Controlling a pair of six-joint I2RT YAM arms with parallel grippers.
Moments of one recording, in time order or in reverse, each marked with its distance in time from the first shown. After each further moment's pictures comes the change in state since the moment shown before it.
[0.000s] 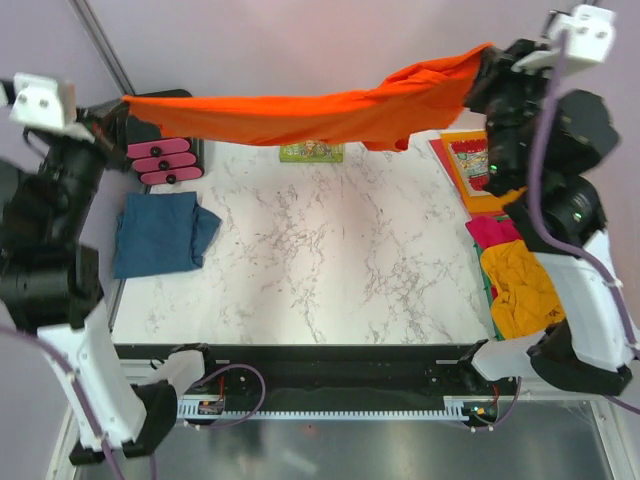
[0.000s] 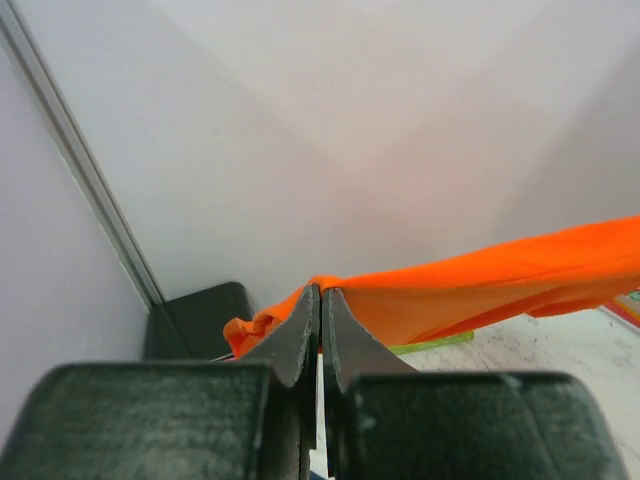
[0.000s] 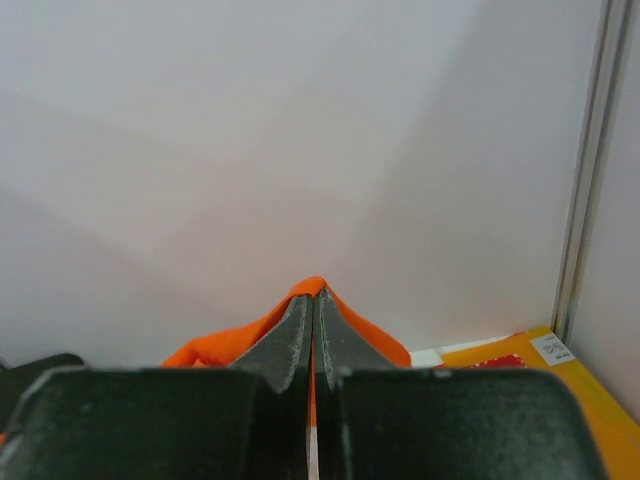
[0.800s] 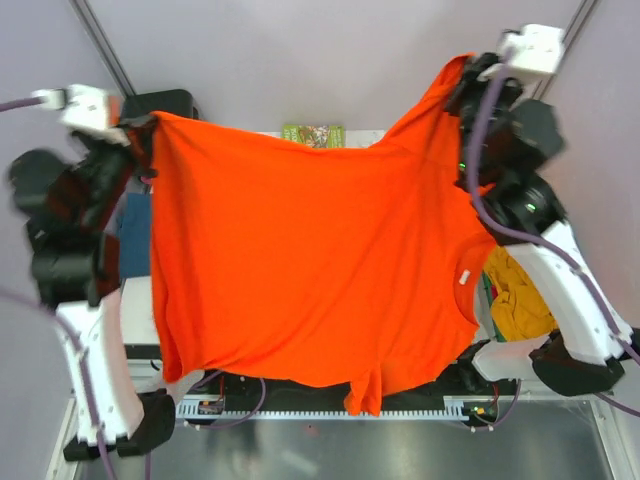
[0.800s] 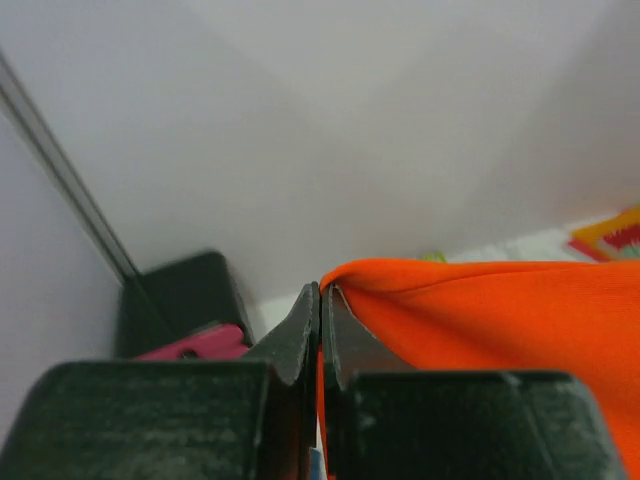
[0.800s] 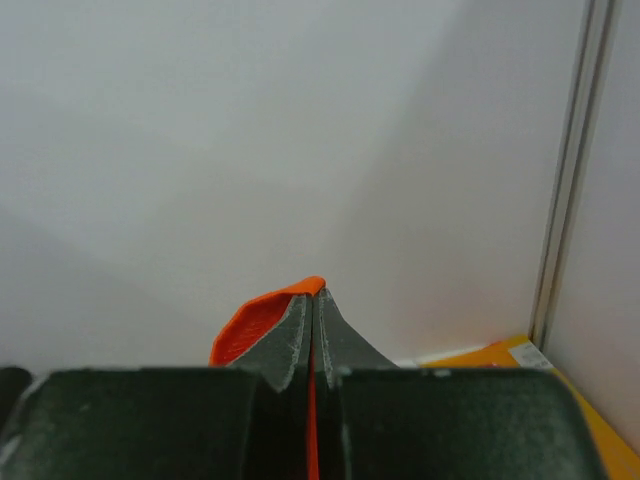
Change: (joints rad) left arm -0.043 -0.113 -0.187 0.066 -0.012 0.034; right arm -0.015 -0.082 -0.192 0.225 0.012 -0.090
